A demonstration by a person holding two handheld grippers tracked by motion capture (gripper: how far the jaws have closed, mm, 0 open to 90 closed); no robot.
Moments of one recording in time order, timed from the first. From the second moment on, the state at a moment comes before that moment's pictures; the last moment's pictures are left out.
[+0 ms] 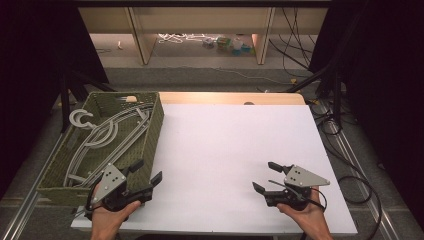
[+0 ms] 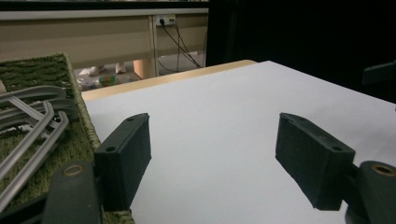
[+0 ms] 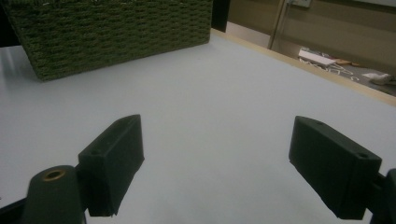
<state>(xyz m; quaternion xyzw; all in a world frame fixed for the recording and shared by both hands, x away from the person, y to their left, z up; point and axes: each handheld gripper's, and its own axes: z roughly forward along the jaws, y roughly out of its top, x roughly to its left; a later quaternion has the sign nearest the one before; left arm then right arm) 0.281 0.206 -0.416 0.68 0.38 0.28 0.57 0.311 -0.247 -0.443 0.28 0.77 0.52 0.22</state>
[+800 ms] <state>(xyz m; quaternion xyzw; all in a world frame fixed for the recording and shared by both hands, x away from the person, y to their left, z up) 0.262 0.176 -0.438 0.70 0.33 0.24 0.58 0.280 -0.243 -0.453 0.31 0.75 0.54 0.23</state>
